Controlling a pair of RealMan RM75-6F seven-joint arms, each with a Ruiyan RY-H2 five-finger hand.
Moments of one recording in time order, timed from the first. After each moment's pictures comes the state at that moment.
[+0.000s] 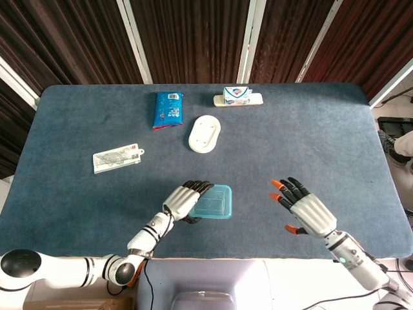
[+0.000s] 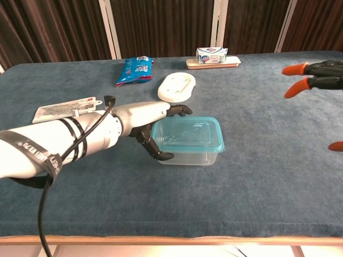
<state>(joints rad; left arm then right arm) -0.96 -1.72 -0.17 -1.49 0.90 0.85 0.39 0.39 -1.24 0.03 -1.45 -1.82 1.20 0.00</state>
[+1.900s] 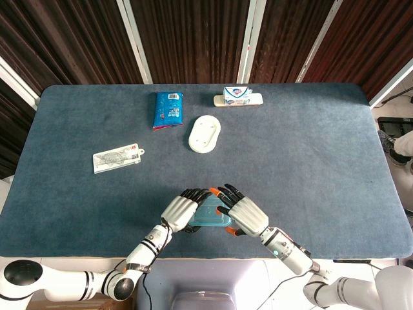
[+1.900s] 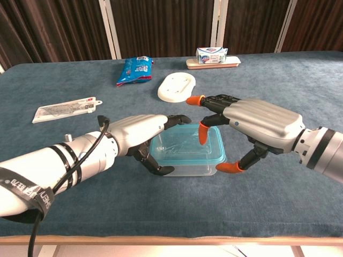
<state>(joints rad) -0.87 -1.78 -0.13 -1.50 0.97 0.92 0.43 0.59 -1.68 0.01 -1.23 -1.72 1.17 -0.03</state>
